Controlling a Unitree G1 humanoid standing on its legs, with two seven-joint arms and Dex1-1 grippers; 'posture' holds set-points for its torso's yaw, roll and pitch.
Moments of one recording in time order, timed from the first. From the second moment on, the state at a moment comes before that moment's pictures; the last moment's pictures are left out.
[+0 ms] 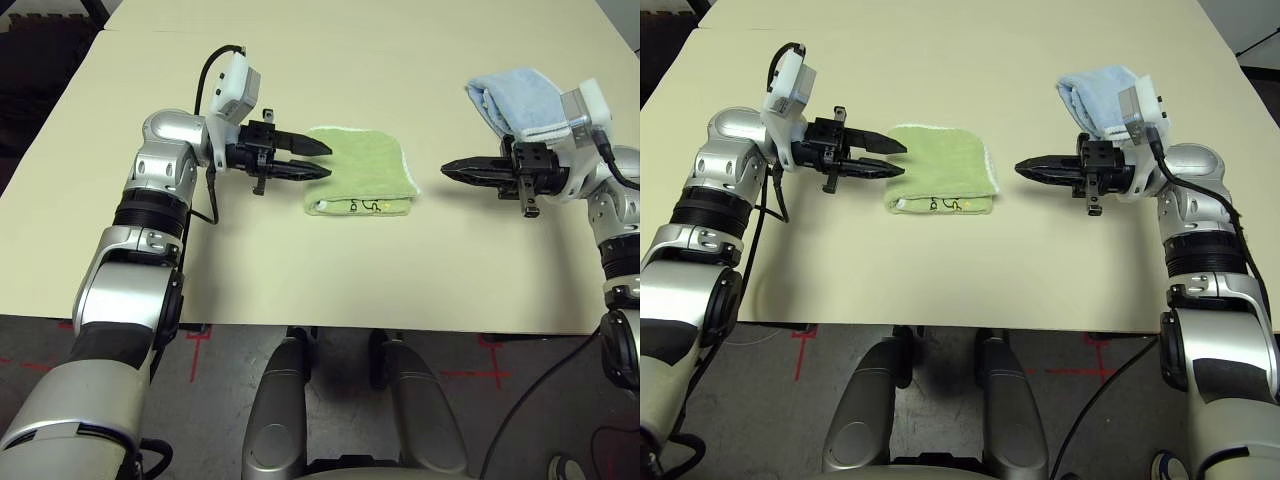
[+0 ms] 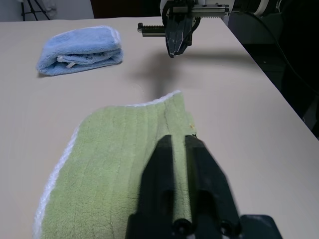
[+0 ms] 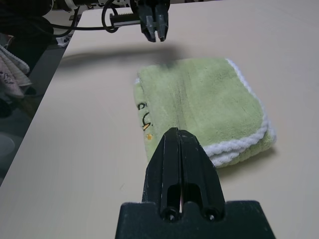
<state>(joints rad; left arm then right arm) -1.13 0.53 -0.12 0.80 -0.31 -0.06 -1.60 -0.86 -0.63 -0.09 0.64 0.38 -0.04 1.60</state>
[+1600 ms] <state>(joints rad) -1.36 0.41 0.01 1.16 -0.12 -0.19 -1.41 -1.13 -0.36 -0.10 1.02 0.26 -0.13 1.32</state>
